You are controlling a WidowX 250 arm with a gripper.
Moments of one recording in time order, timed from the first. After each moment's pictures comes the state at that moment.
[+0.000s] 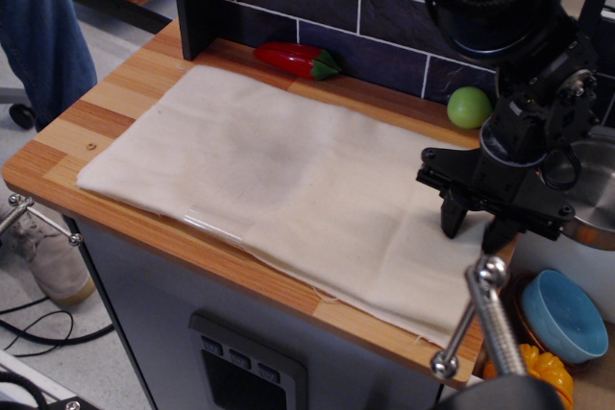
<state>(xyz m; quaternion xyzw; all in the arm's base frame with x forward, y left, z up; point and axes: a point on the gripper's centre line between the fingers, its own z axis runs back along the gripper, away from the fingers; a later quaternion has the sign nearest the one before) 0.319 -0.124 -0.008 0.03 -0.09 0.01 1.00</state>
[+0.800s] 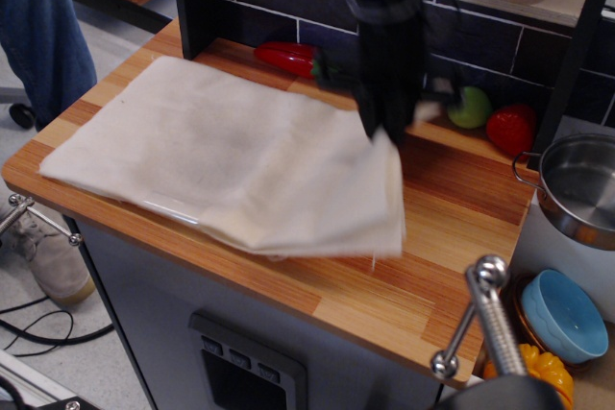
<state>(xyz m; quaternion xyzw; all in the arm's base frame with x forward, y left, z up) 0.338 -0.029 0.075 -0.08 -0.06 0.06 0.99</state>
